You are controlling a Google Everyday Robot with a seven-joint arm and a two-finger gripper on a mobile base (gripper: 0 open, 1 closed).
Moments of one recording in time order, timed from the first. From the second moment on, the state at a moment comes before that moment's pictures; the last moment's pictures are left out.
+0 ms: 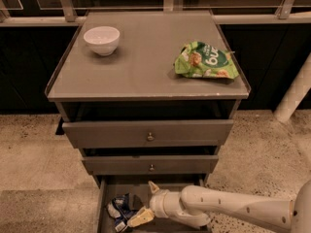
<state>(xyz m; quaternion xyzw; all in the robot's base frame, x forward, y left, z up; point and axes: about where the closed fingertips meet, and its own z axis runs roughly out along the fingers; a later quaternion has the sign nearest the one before) 0.463 0.046 0.360 -0.43 0.77 0.30 0.36</state>
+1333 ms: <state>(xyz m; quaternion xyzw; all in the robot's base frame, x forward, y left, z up) 0.452 0.103 0.275 -0.41 0.79 0.36 0.28</state>
